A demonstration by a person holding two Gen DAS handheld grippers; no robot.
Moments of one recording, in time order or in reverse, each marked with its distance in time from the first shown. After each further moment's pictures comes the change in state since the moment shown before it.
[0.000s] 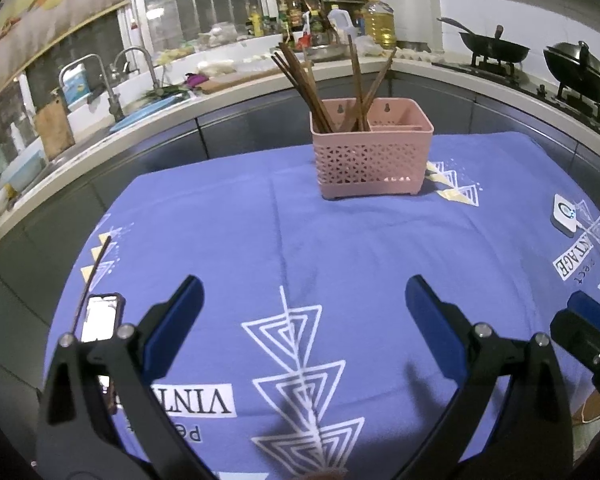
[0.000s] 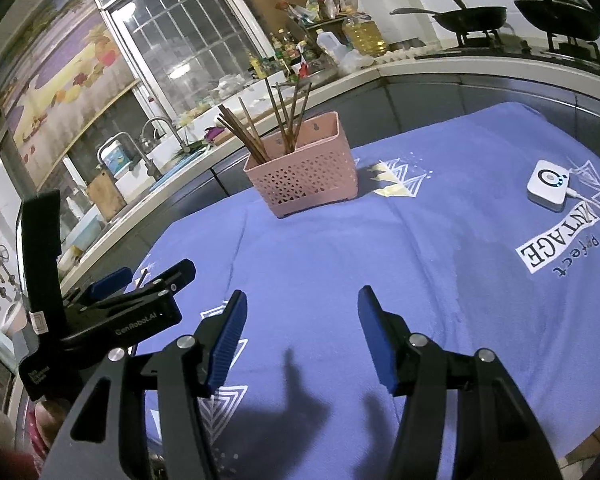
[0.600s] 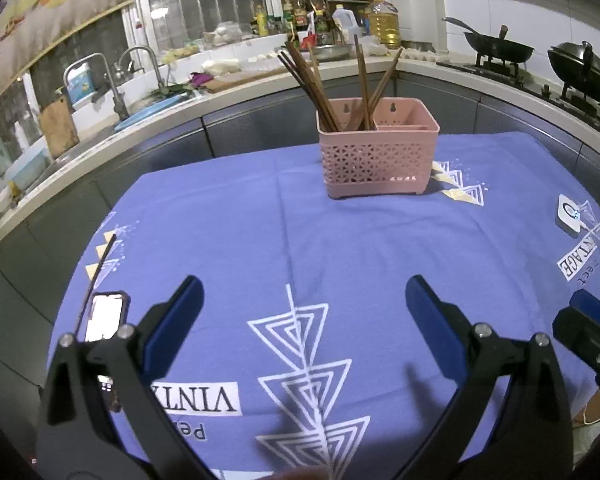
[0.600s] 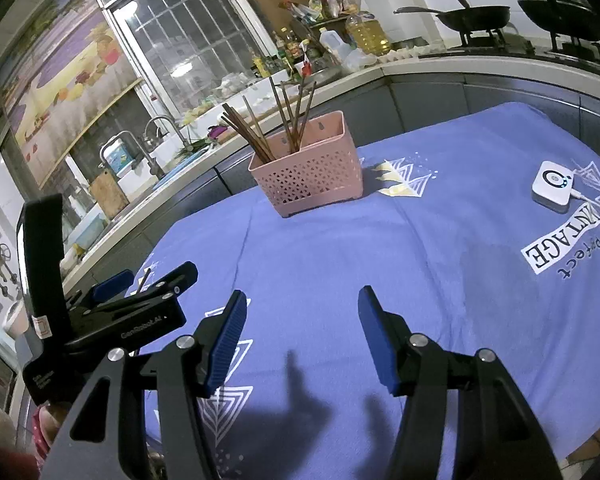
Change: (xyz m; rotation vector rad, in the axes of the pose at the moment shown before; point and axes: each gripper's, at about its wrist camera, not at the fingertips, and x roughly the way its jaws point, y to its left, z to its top) left arm -0.001 0.002 -0.001 -0.002 0.002 0.020; right arm 0.003 0.003 0.000 0.004 0.007 0.008
